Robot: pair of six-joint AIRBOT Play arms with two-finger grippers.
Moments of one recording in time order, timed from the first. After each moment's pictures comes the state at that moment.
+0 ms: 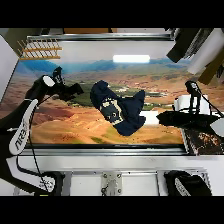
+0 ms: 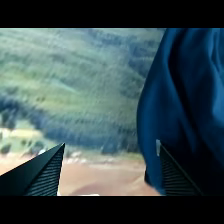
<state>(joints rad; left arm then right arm) -0.03 -1.71 1.38 1.07 -0.90 -1.61 0.05 -0.69 0.80 -1.08 1.13 1.50</state>
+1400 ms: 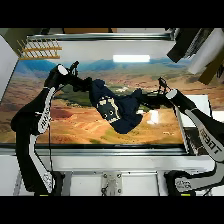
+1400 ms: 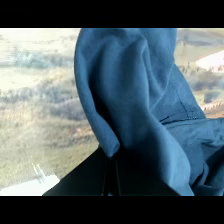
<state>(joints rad) -0.10 -2.06 1.87 1.00 -1.15 -1.58 0.06 -1.61 1.09 -0.86 0.69 1.44</state>
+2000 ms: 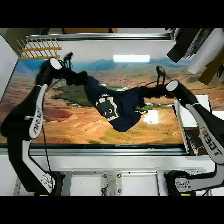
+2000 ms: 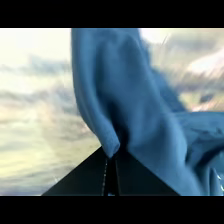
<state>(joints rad) -0.08 -1.90 1.87 1.11 -1.14 -1.58 0.07 -1.57 1.25 -0.95 0.72 1.36</state>
